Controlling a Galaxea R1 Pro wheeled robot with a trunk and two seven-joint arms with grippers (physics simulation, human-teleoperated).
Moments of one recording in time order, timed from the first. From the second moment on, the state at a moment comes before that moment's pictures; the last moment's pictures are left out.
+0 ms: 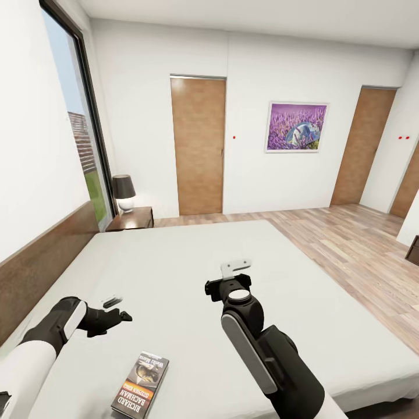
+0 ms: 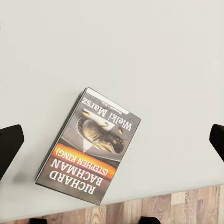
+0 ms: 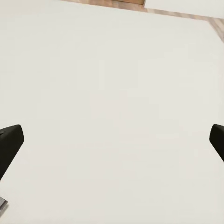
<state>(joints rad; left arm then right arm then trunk) -0.76 0.26 0.11 -0.53 0.25 0.93 -0.27 -0.53 0.14 0.61 -1.59 -0.44 0.96 -0.75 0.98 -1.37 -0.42</state>
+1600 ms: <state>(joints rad) -0.76 0.21 0.11 -0.54 0.25 0.92 -0.13 -0.53 0.14 0.61 -1.59 -0.44 0.96 -0.74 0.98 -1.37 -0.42</state>
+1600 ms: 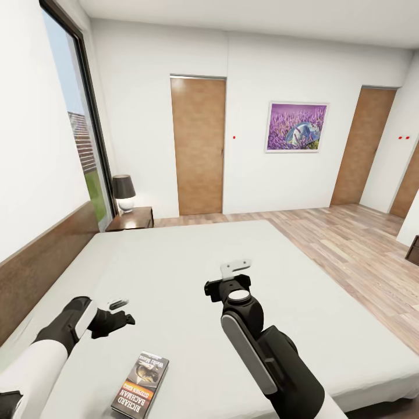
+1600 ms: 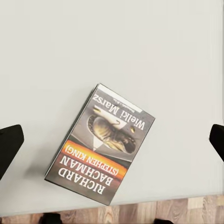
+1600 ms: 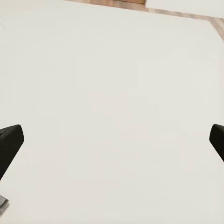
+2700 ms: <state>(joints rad) -0.76 0.20 0.06 -0.55 0.25 0.92 -0.13 -0.53 0.14 0.63 -1.59 -0.44 0.96 -0.74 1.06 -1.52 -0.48</state>
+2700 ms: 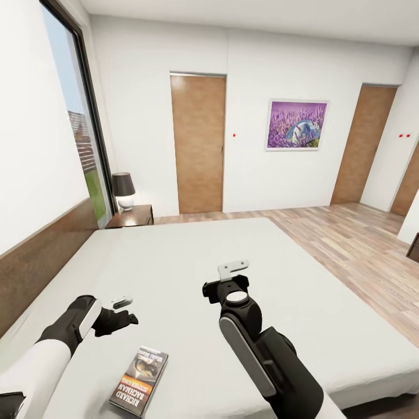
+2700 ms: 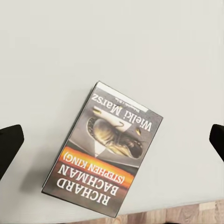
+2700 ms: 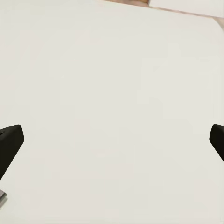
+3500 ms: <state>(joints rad) -0.76 0.19 0.02 -0.55 0.25 0.86 -0.14 -0.53 0.14 0.64 -1.59 -0.44 0.96 -0.74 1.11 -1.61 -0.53</state>
